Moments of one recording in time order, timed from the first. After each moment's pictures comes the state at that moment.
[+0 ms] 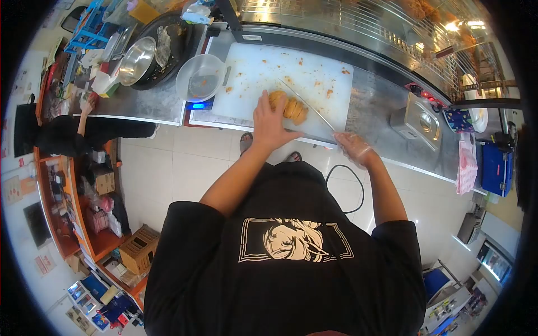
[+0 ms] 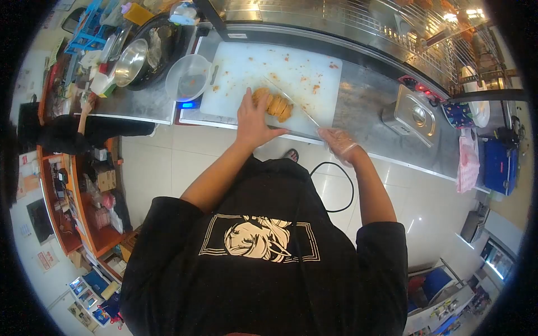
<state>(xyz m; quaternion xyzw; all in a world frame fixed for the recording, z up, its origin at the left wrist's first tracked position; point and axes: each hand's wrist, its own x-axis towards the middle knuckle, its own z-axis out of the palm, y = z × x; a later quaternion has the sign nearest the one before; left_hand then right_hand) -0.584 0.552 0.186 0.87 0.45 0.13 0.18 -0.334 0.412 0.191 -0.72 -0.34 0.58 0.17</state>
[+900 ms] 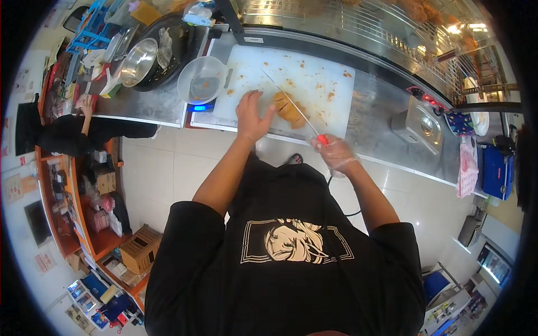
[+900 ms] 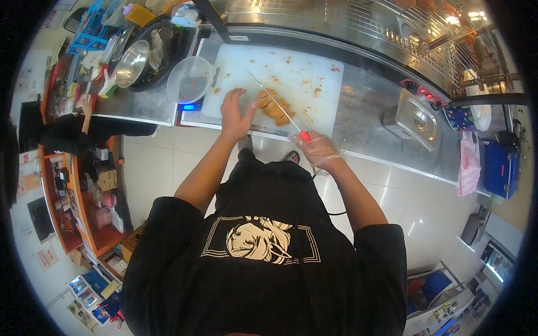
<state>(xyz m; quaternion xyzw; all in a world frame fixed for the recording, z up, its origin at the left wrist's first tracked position) -0.621 0.604 0.150 0.81 0.44 0.32 0.21 -0.394 0.433 0.203 -0.74 -0.44 0.48 0.14</state>
